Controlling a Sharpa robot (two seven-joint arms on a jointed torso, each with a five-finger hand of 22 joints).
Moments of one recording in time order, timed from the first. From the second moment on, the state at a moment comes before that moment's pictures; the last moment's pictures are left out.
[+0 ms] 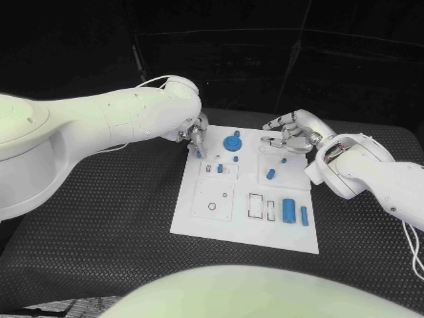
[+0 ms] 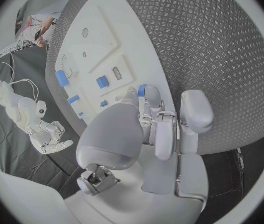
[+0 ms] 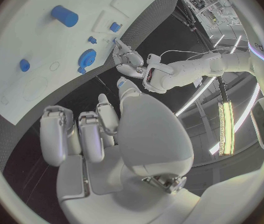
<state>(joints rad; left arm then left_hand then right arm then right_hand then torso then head) 1.37 -0.38 -0.23 0.88 -1.22 0.55 -0.36 1.34 0.11 -0.10 0.21 0.11 0.91 0.08 0.57 0.32 1.09 0.01 1.10 0.51 1.47 -0.06 1.53 1.31 0.11 1.44 0.05 1.07 1.31 0.99 -0.74 0.17 1.47 -1.14 -0.35 -0.03 1.43 -0.08 0.06 0.28 0.30 0.84 0.19 0.10 0.07 1.33 0.10 1.30 1.27 1.47 0.02 1.56 1.31 0.04 1.46 0.13 1.47 1.31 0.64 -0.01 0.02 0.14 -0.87</state>
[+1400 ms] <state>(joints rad) 1.38 -0.53 -0.23 1.07 -1.03 0.43 -0.40 1.20 -0.04 0.52 0.15 0.11 0.85 0.06 0.69 0.51 1.14 -0.01 1.10 0.57 1.47 -0.07 1.53 1.31 0.11 1.43 0.04 1.05 1.31 0.99 -0.75 0.17 1.46 -1.14 -0.35 -0.03 1.43 -0.08 0.06 0.28 0.30 0.84 0.19 0.10 0.07 1.33 0.10 1.30 1.27 1.47 0.02 1.56 1.31 0.04 1.46 0.13 1.47 1.31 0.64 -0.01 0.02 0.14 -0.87</state>
